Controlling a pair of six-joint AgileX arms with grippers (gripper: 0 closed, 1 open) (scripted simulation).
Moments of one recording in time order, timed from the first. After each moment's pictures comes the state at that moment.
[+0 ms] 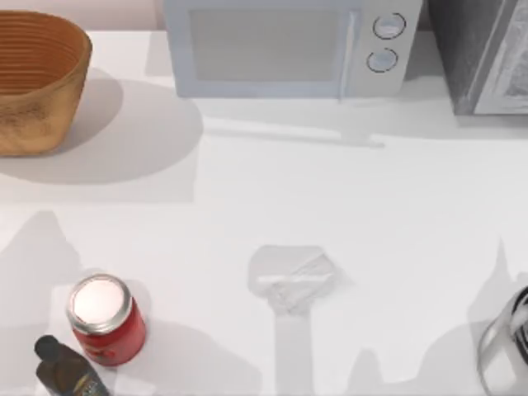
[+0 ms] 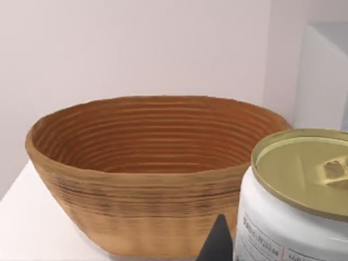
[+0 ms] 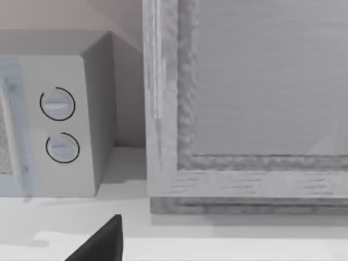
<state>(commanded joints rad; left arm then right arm) 0.03 0.25 0.28 -0.10 0.01 0.03 0.00 0.00 0.00 0.00 0.00 0.00</state>
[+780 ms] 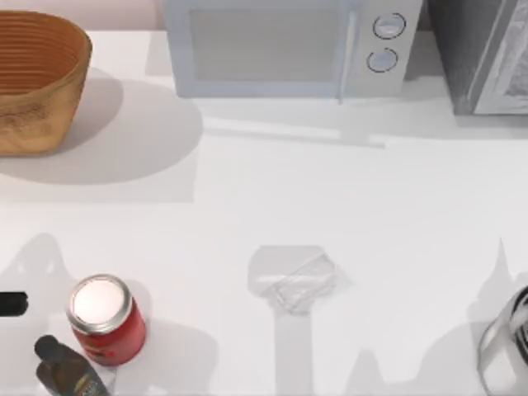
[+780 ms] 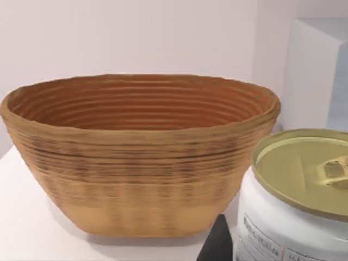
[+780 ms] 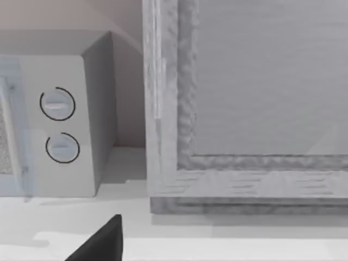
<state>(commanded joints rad) 0.00 0.00 0.00 0.00 0.00 0.00 0.00 0.00 0.00 0.00 0.00 0.00</state>
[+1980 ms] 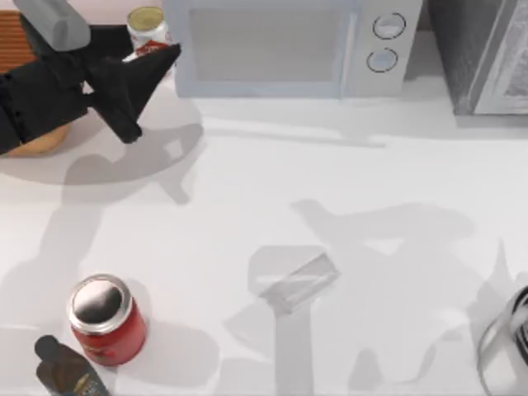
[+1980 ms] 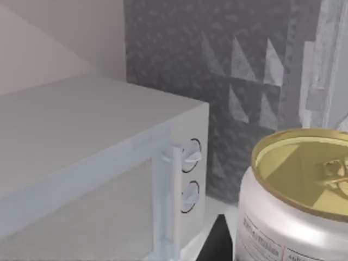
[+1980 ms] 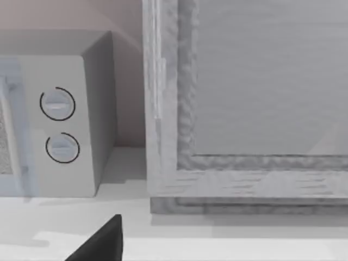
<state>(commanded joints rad) -0.14 1.51 0.72 0.77 0.81 0.02 0.00 0.00 0.00 0.00 0.00 0.00</state>
